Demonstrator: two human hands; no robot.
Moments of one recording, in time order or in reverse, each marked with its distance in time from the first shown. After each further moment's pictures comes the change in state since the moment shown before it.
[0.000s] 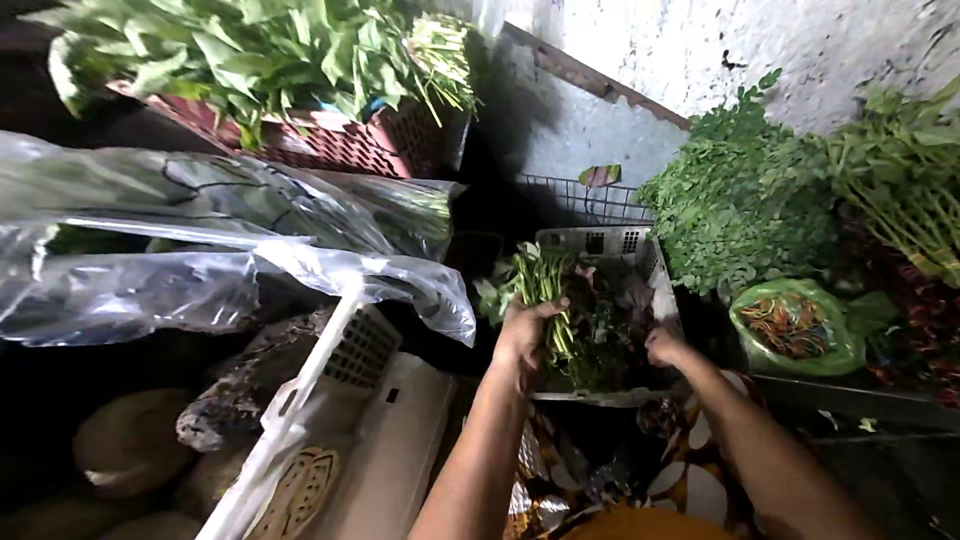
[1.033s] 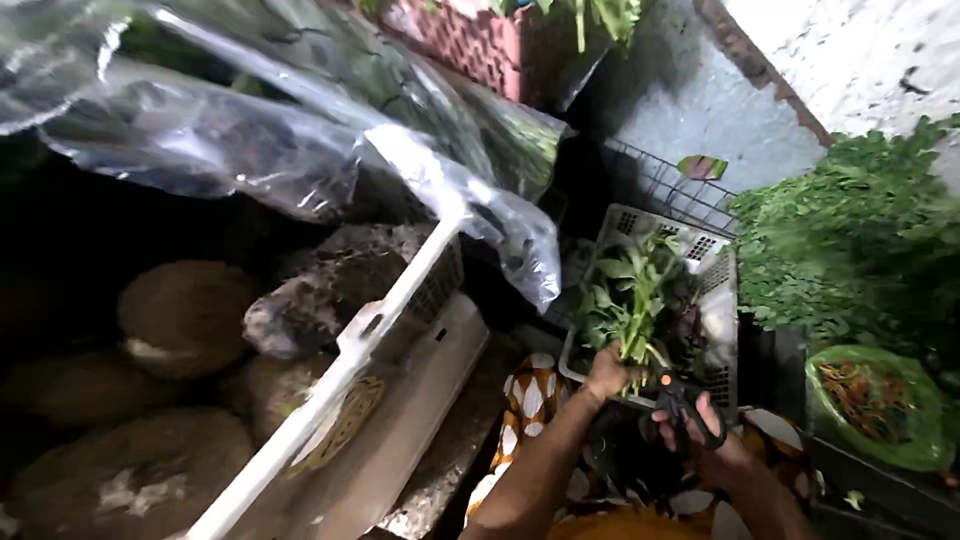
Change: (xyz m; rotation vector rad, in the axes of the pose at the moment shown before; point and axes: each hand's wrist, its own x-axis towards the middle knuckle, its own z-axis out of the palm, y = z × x) left_hand 0.042 -0.171 -0.024 0.173 -0.282 -0.063; right_hand -0.131 0.009 0.062 0.890 -0.549 -0.190
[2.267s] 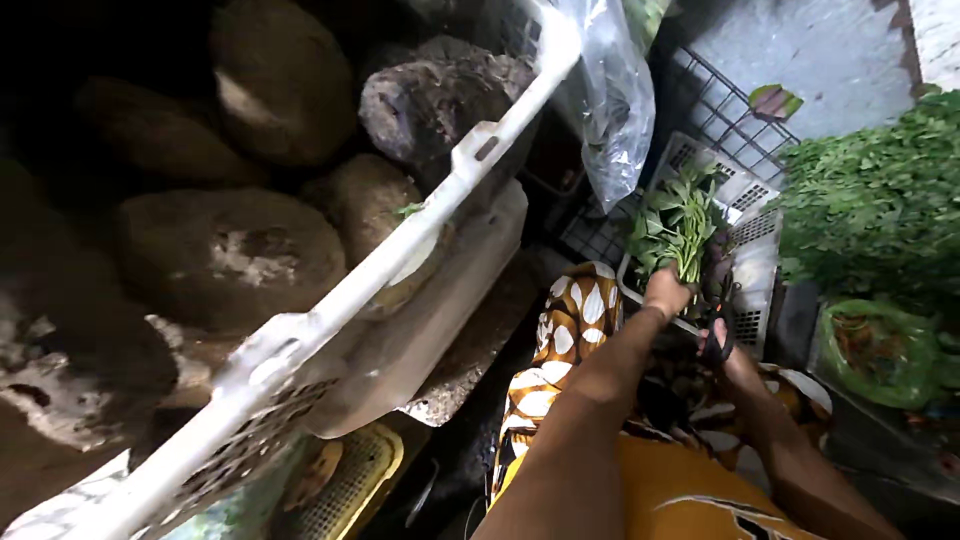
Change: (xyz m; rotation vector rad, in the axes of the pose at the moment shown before) left_hand 0.014 0.006 0.038 0.220 0.159 0.053; right_hand 0.021 0.019 -0.011 -0.430 0.595 -0.162
